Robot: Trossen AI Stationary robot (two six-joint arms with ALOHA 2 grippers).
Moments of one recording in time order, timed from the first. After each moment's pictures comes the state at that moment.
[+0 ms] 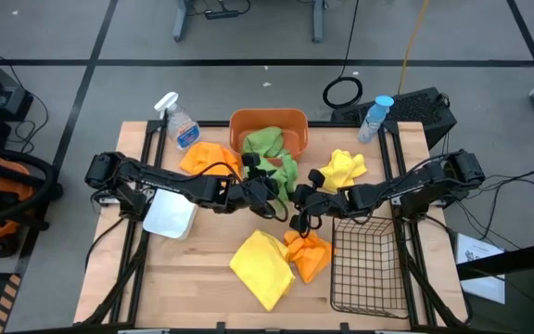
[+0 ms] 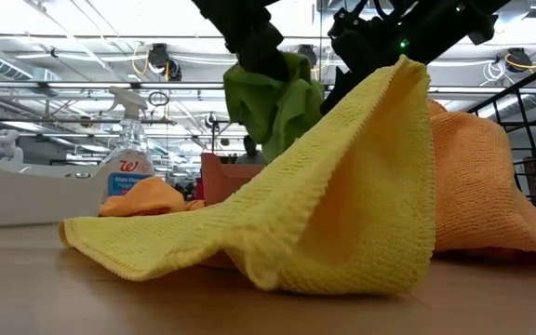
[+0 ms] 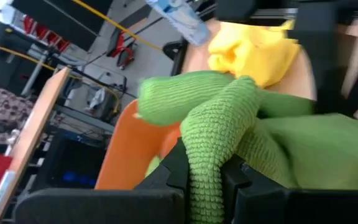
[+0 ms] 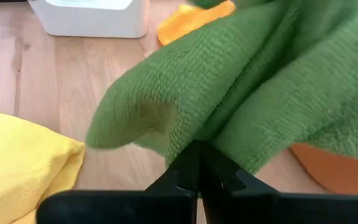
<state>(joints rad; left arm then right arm) -0.12 1.68 1.30 -0.25 -0.77 0.35 0.16 1.50 0.83 0.03 0.50 0.26</state>
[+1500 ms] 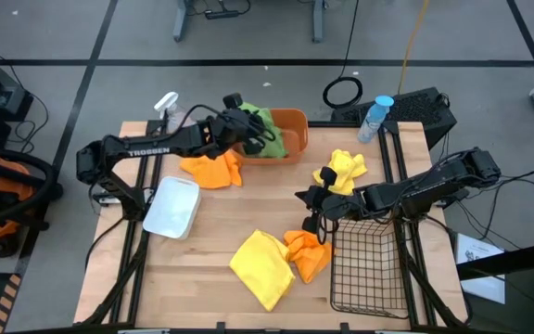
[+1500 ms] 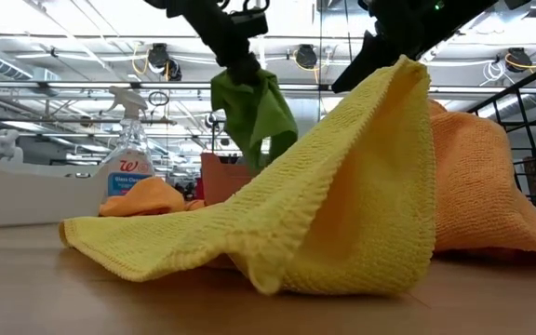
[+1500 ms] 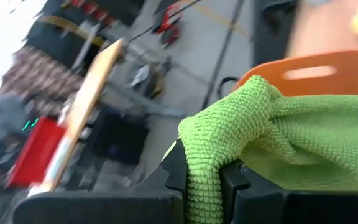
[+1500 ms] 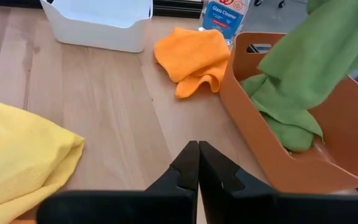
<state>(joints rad) 0.30 1.57 1.31 -0.19 -0.57 0.64 0.24 1.33 0.83 -0.11 0.61 0.18</state>
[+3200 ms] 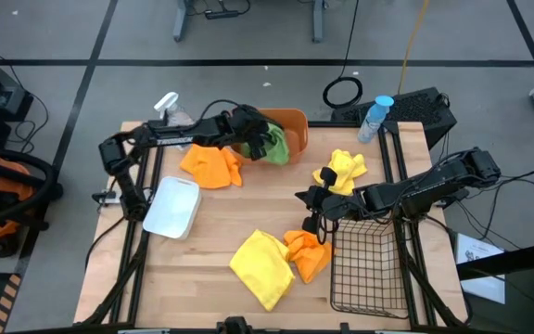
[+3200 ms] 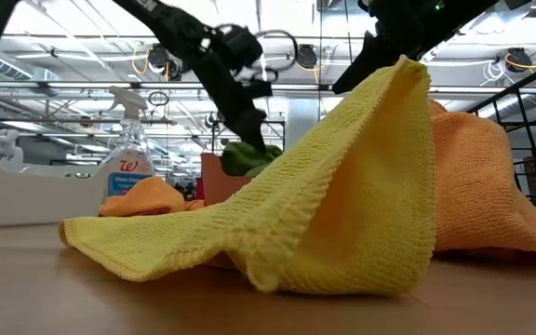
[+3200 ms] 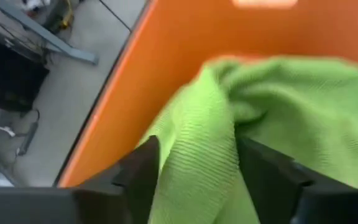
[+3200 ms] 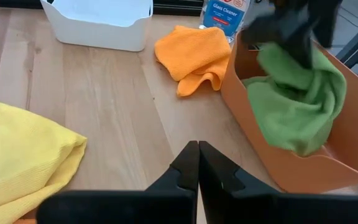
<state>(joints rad) 0.45 1.76 1.31 -0.30 -0.24 0.29 0.24 1.33 0.83 -0.12 0.60 0.20</state>
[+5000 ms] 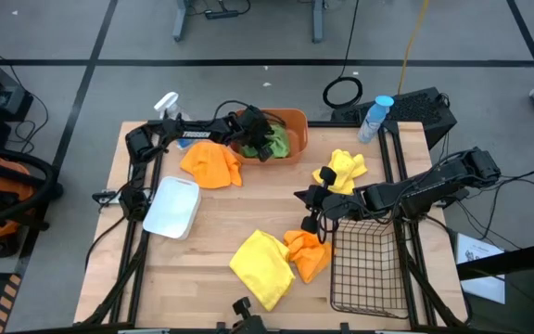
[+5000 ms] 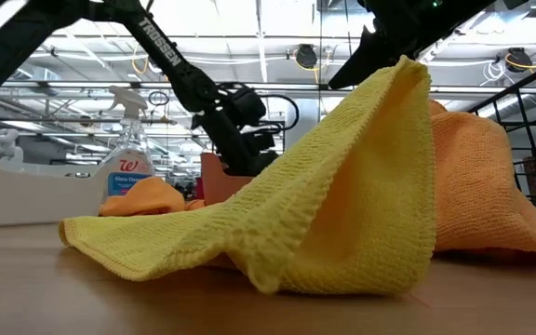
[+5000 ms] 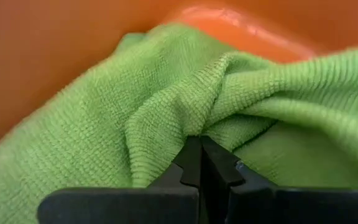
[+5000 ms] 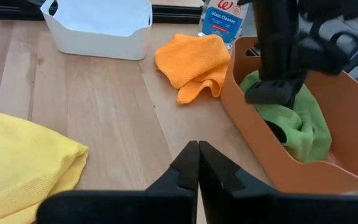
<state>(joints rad) 0.58 2.02 1.31 -0.13 0.07 0.04 0.24 1.33 0.83 -0.08 0.61 0.20</state>
